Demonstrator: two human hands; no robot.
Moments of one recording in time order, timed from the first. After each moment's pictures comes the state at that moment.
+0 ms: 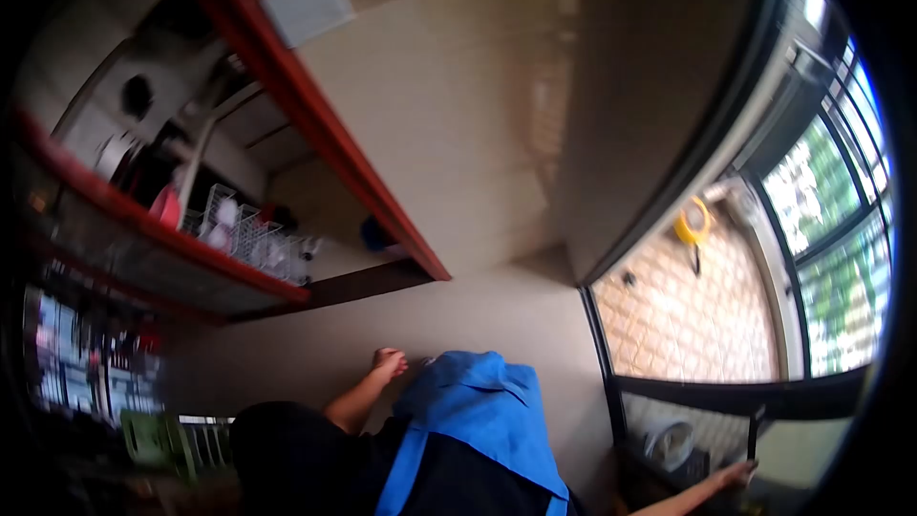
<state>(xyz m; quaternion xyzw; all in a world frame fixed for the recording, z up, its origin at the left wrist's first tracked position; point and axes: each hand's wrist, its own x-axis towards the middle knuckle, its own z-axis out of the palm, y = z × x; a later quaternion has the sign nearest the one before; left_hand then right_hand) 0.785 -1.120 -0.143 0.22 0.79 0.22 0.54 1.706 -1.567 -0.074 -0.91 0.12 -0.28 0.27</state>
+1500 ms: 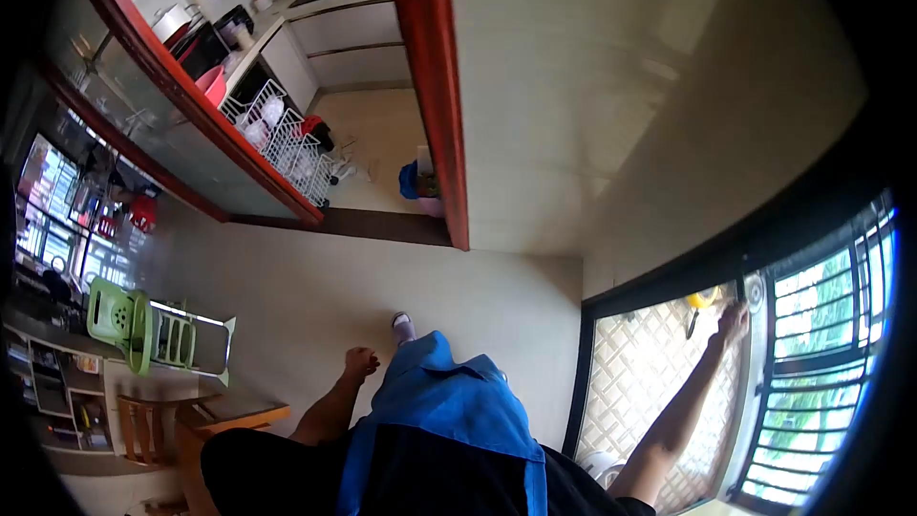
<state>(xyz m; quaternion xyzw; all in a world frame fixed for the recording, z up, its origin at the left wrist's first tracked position) 0.742 -1.280 -0.159 0.04 0.78 0.37 0.51 1.496 -1.000 0.059 -0.74 -0.26 0.12 0.60</state>
